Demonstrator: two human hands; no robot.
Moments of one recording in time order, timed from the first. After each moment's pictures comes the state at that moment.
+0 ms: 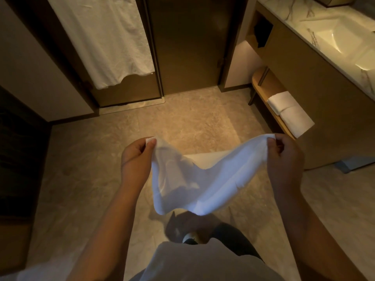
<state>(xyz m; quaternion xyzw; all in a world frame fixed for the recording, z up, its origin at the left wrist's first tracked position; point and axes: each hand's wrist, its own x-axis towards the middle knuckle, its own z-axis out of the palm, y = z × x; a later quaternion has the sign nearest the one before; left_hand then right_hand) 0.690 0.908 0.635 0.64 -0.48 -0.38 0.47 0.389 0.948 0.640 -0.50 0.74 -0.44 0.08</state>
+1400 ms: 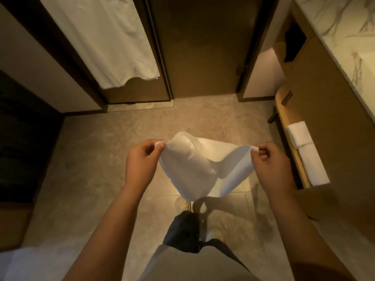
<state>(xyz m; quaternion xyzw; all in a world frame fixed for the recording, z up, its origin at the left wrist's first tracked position) 0.483 0.679 0.633 0.69 -0.48 -0.33 0.42 0.195 0.662 0.612 -0.55 0.71 -0.34 0.28</state>
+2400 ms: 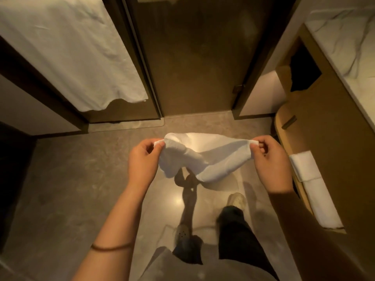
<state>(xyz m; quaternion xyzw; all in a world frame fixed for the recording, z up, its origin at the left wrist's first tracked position) 0.523 0.396 0.603 0.73 -0.43 -0.35 0.39 0.242 0.393 0.606 -0.56 0.71 -0.32 0.28</state>
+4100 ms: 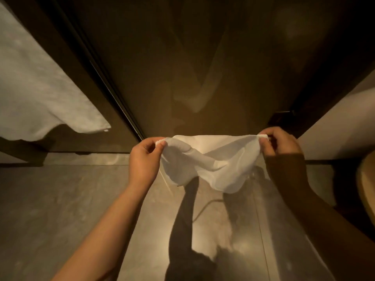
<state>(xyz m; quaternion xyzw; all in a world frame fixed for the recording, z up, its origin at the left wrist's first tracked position) 0.496 -0.026 0.212 0.71 -0.44 -0.28 0.47 0.215 -0.060 0.224 -0.65 0.63 -0.37 0.19</state>
